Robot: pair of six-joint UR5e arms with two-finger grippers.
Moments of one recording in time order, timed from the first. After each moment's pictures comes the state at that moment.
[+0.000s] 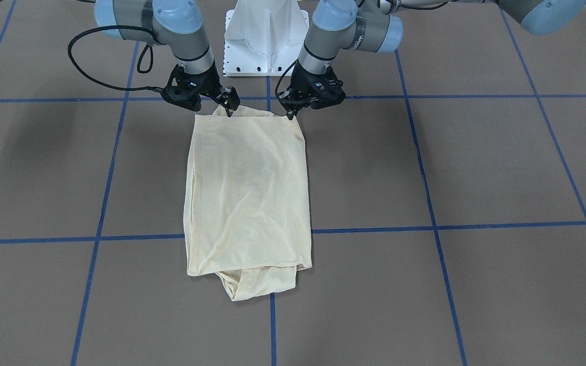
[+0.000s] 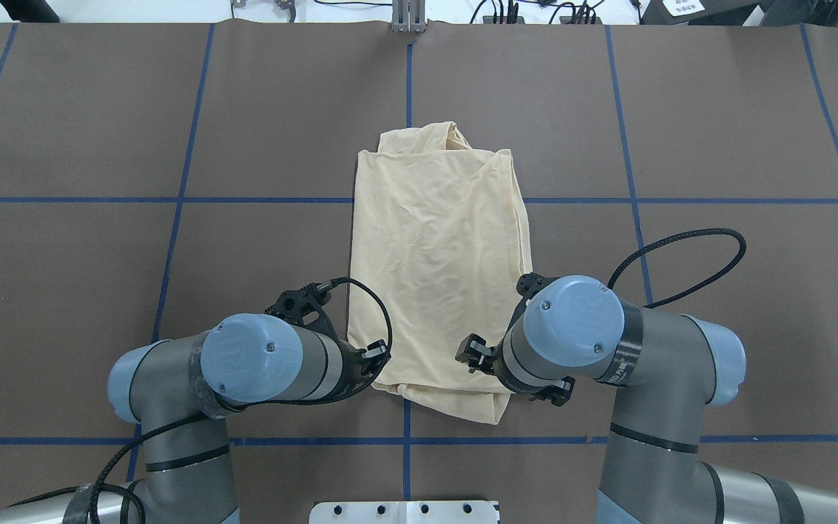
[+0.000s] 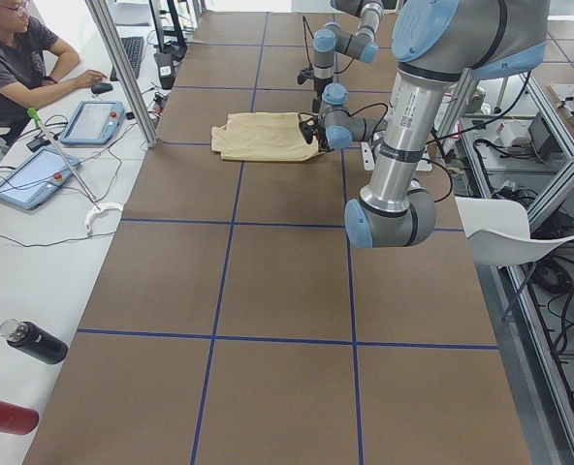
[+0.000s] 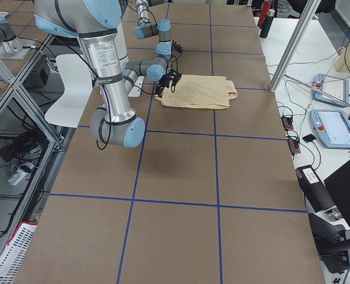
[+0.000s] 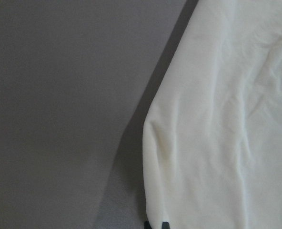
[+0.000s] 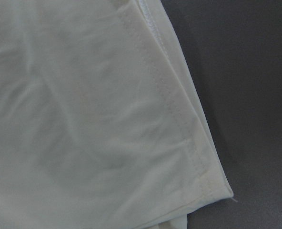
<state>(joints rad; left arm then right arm) -0.29 -2.07 -1.79 -1.91 -1.72 -1.87 0.33 -1.16 1.93 -1.55 1.84 1.77</state>
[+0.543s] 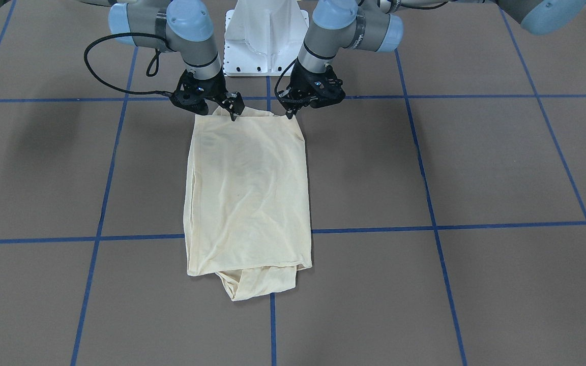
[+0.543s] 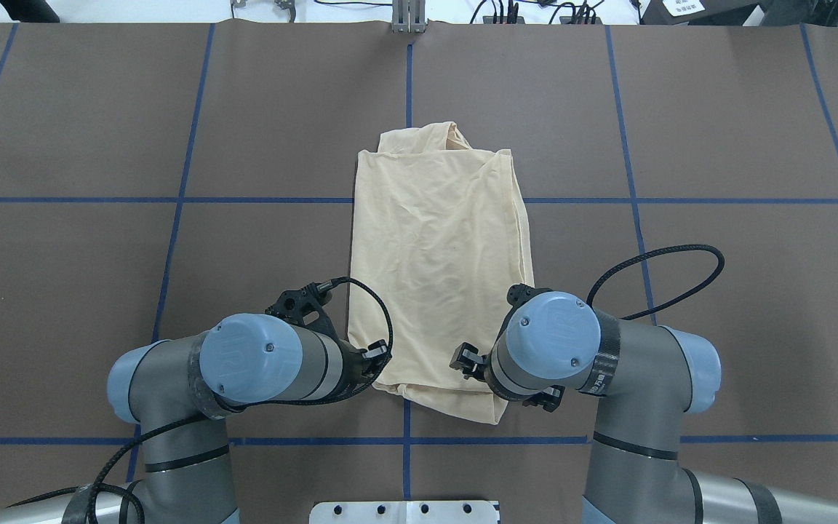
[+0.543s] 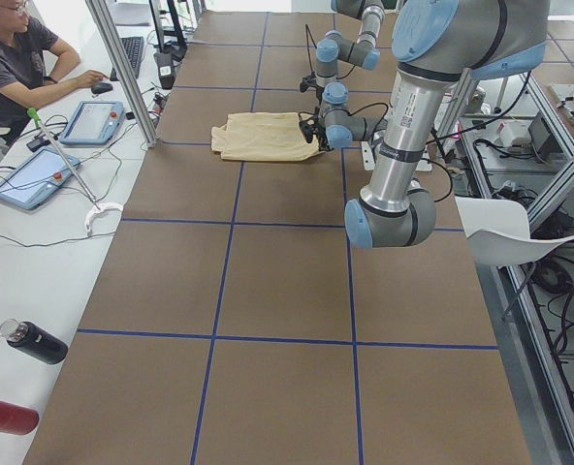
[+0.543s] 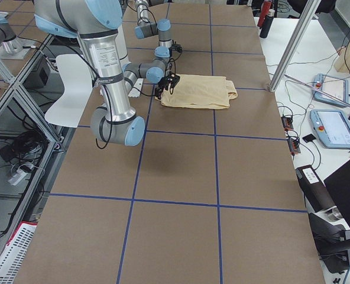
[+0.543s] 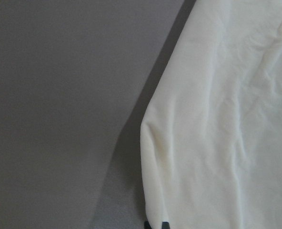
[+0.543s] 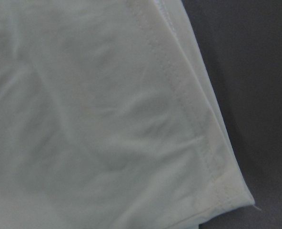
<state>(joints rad) -0.29 -2.07 -1.80 -1.91 -1.72 -1.87 0.31 -1.15 1.86 -1.50 1.82 1.78</state>
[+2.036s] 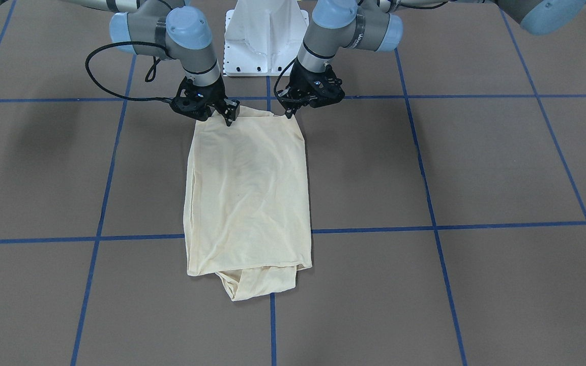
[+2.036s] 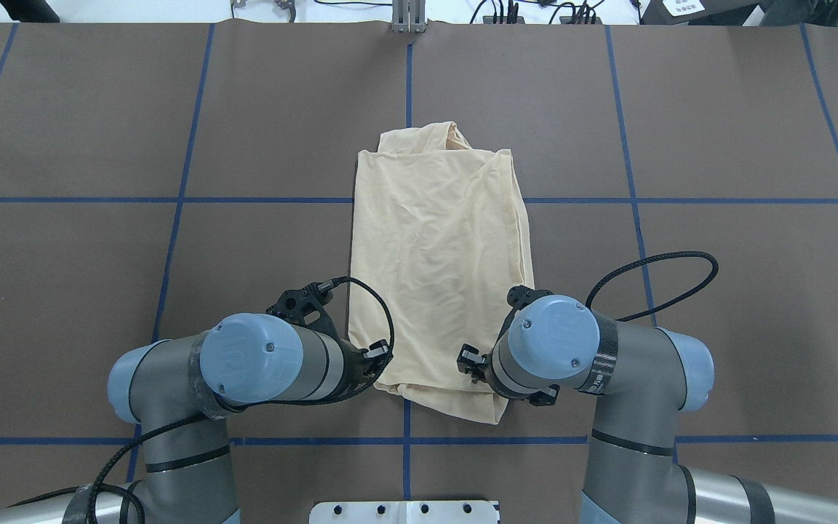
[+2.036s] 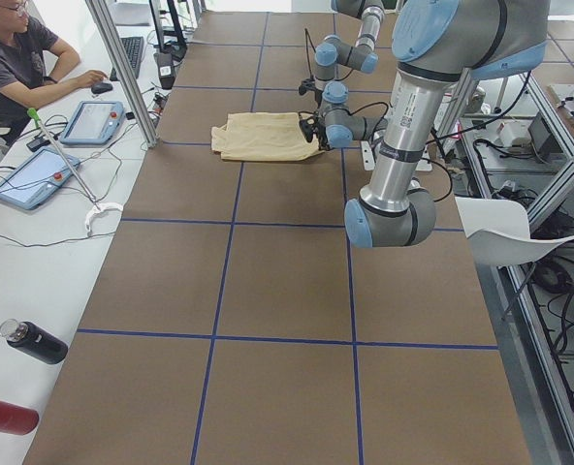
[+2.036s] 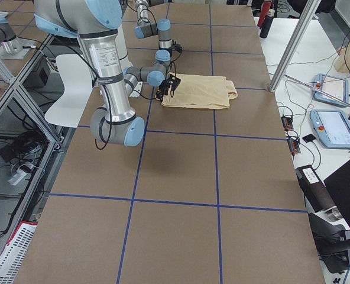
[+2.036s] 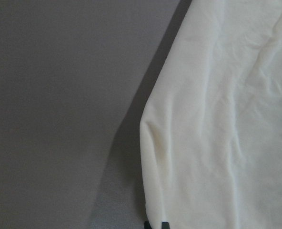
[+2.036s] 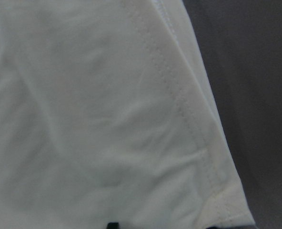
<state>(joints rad) -0.29 -2.08 -1.80 -1.91 -1.72 -1.87 0.31 -1.15 1.84 -1.47 1.82 1.78</state>
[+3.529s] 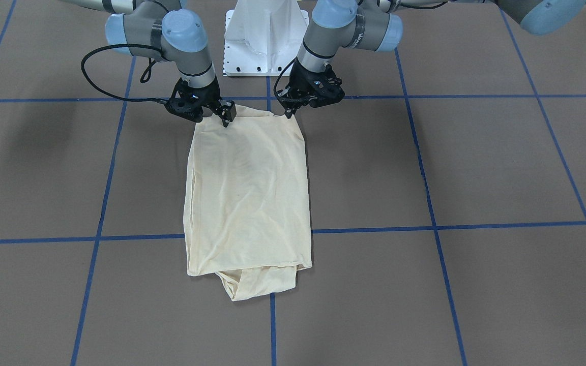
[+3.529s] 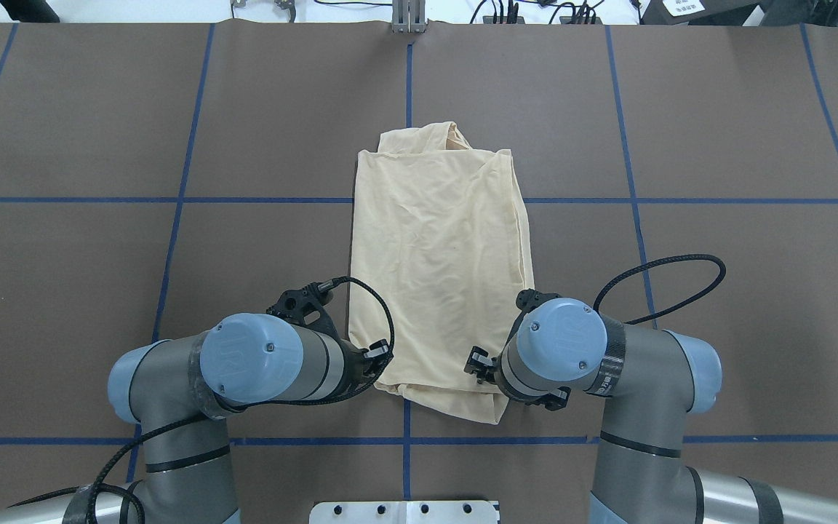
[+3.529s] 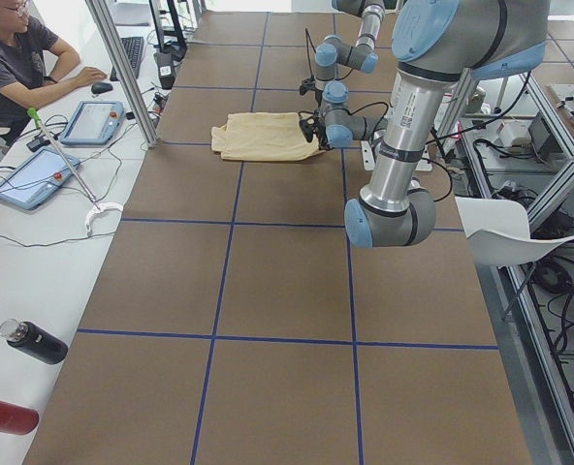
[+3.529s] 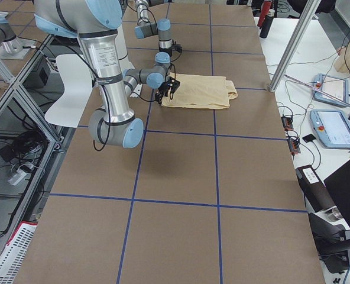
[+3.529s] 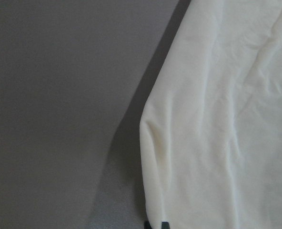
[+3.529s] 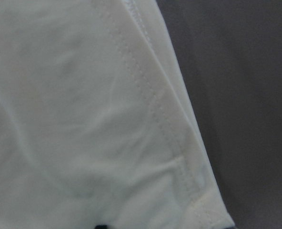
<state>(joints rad) -0.29 -2.08 -1.80 -1.91 -1.72 -1.87 0.31 -1.18 1.84 -1.47 1.82 1.78</state>
